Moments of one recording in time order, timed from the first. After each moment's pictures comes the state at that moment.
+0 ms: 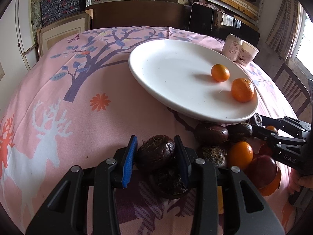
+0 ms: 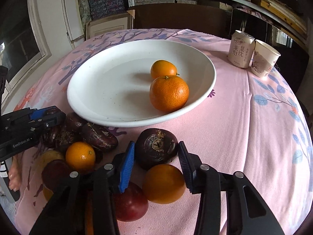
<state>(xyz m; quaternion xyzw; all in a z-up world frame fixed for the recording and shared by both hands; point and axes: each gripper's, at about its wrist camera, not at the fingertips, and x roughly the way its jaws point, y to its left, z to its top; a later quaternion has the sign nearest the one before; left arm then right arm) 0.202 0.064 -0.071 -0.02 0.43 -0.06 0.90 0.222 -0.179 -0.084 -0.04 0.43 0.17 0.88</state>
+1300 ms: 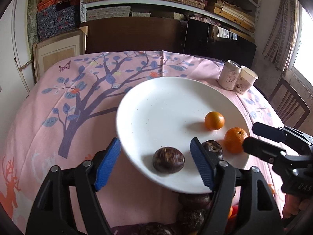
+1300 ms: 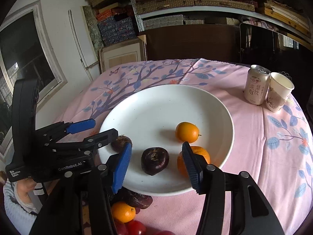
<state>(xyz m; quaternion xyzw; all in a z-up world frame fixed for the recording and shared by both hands) 0.254 0.052 -0.021 -0.02 0.38 -0.07 0.92 0.252 -0.164 -0.014 0.04 0.36 0.22 0.90</state>
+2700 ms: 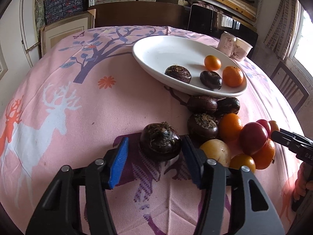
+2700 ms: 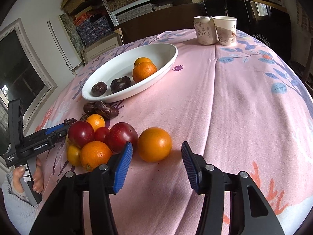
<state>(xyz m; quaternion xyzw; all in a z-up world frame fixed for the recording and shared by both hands) 0.158 0.065 -0.075 -0.02 0.43 -0.06 0.90 0.162 -0.245 -0.092 0.10 0.43 0.18 0.88</state>
